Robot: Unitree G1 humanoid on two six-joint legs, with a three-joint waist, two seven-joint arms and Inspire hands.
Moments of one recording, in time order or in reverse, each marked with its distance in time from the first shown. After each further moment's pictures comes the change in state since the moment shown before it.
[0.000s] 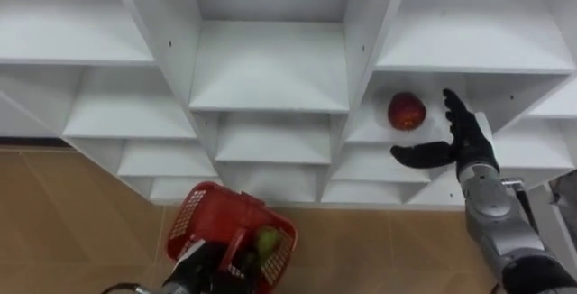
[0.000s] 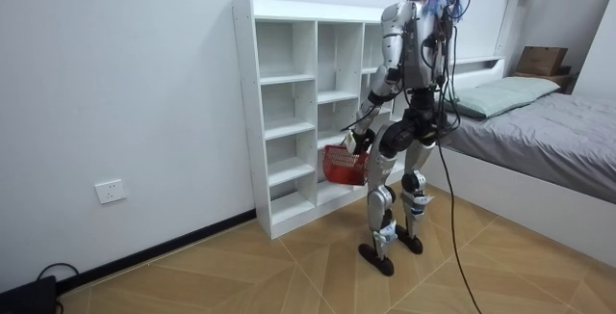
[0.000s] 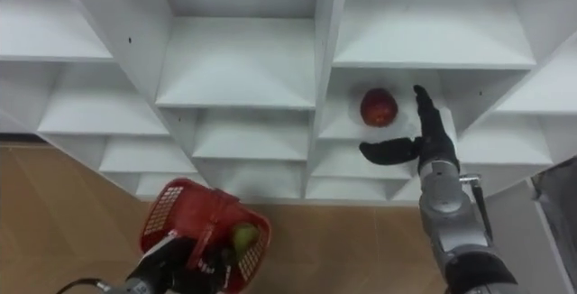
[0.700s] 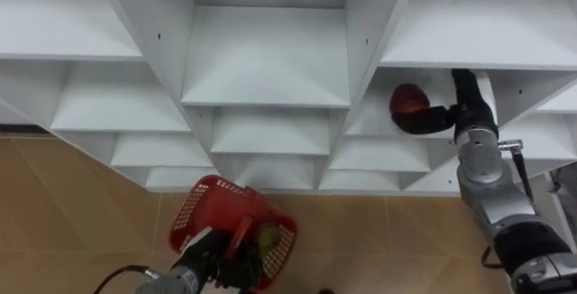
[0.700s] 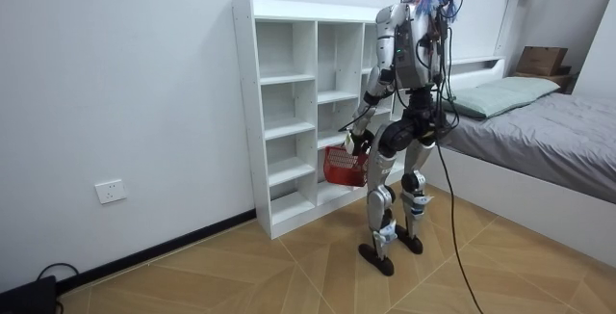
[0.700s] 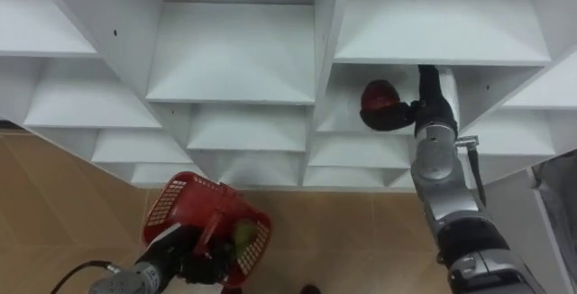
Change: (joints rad) left arm -0.075 -0.011 -0.018 0.054 -0.041 0.028 0.013; right arm -0.101 0.004 -0.001 -0.001 -0.099 0.002 -0.082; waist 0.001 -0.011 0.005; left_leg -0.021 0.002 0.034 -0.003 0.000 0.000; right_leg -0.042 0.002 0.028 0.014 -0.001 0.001
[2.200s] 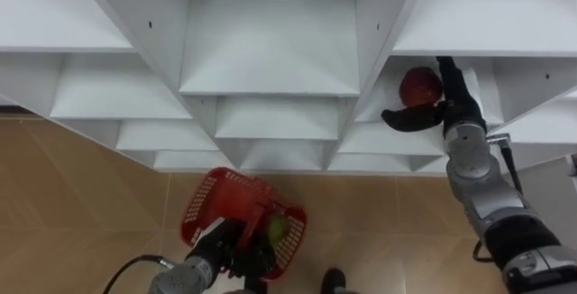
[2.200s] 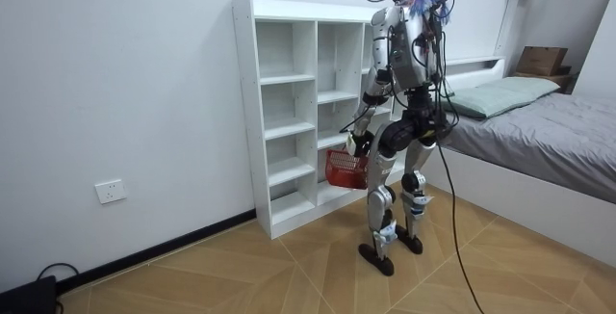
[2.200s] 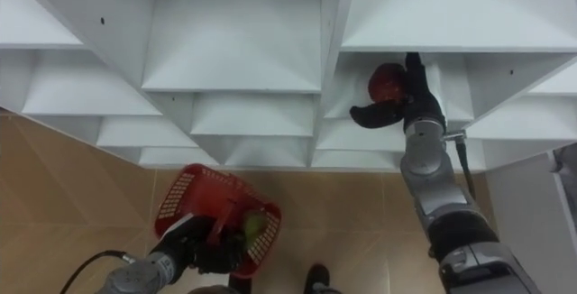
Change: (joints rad) left arm -0.045 -0.036 -0.039 0.003 -0.001 0.013 0.035; right arm -0.022 0.025 0.023 0.010 -0.030 0.008 0.000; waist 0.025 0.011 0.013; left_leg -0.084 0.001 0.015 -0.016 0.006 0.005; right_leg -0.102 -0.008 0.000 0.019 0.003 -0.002
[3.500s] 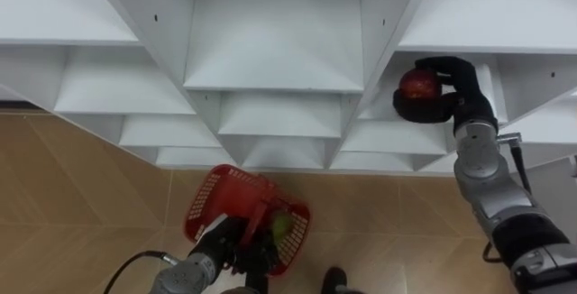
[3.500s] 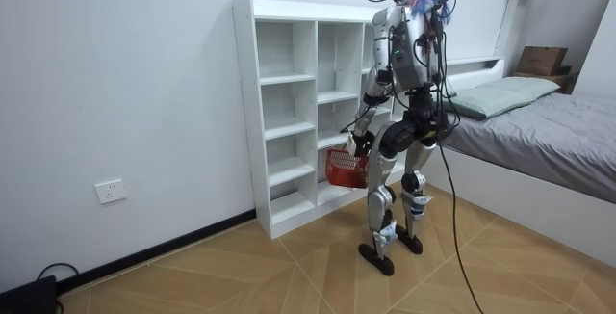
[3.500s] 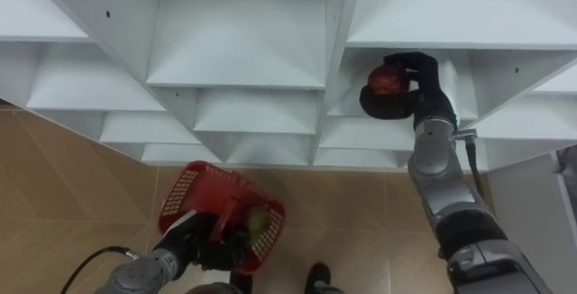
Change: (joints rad) left arm -0.016 0.003 -0.039 0.001 -0.026 0.000 0.018; right arm -0.005 -0.033 0.023 0.031 0.014 -0.010 -0.031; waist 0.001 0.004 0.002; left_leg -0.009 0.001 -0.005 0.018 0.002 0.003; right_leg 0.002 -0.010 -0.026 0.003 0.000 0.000
